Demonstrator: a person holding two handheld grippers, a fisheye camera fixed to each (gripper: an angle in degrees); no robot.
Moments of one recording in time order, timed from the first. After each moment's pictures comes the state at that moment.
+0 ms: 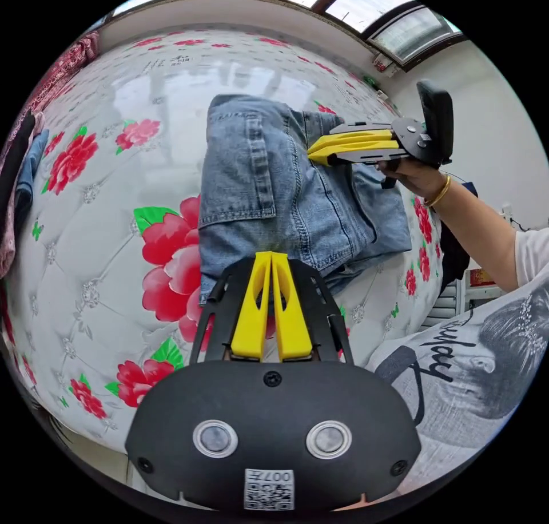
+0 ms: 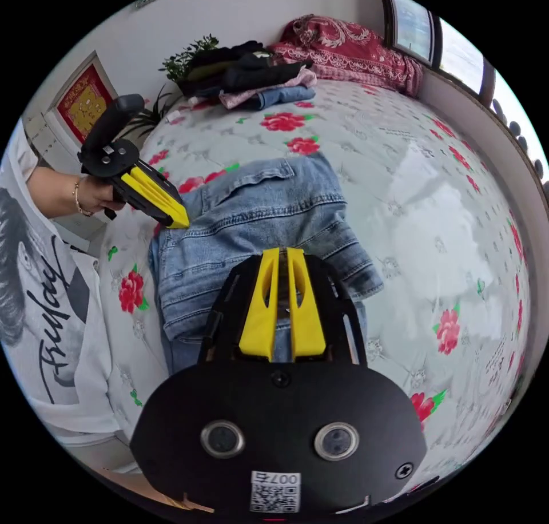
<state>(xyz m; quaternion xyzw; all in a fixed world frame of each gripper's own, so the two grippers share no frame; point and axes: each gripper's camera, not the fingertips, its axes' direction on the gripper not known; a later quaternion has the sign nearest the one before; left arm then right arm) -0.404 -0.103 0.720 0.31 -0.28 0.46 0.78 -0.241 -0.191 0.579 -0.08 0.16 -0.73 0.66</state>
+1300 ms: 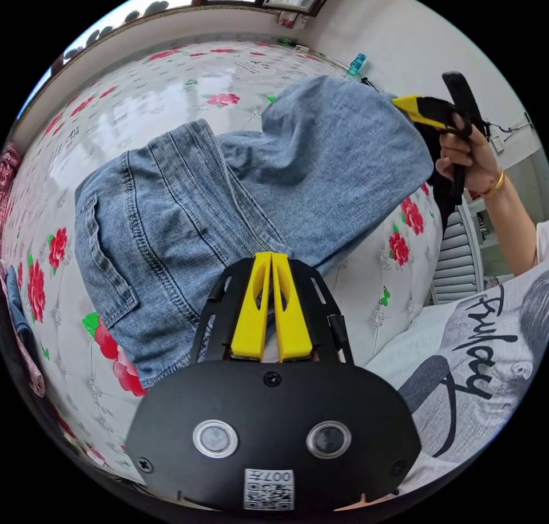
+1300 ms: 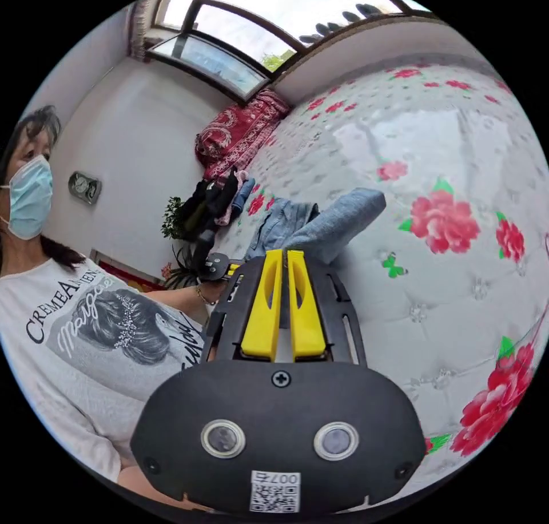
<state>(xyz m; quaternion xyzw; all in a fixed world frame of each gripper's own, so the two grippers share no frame) -0.308 -0.086 0.931 0.23 -0.37 0.59 0.68 -0.069 -0.206 0.316 0.01 -0.09 -0.42 0.90</state>
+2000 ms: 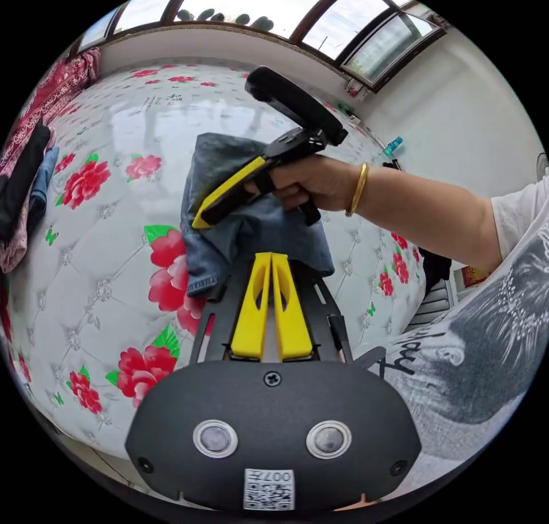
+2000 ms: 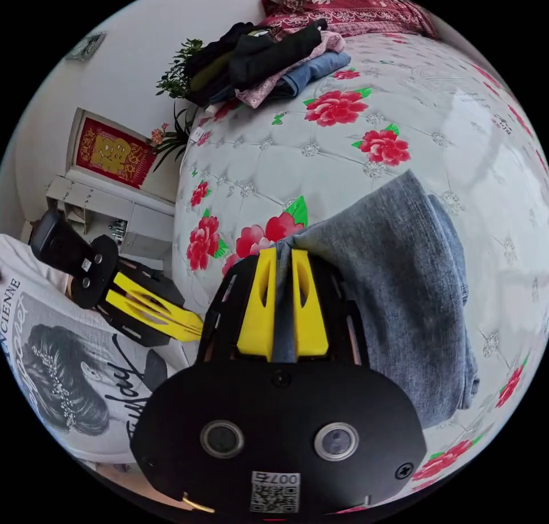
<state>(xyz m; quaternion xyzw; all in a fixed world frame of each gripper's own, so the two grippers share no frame) -0.378 -0.027 0.777 0.36 -0.24 0.52 0.73 -0.314 -0.161 0.668 -0.26 0.08 -0.63 0.73</state>
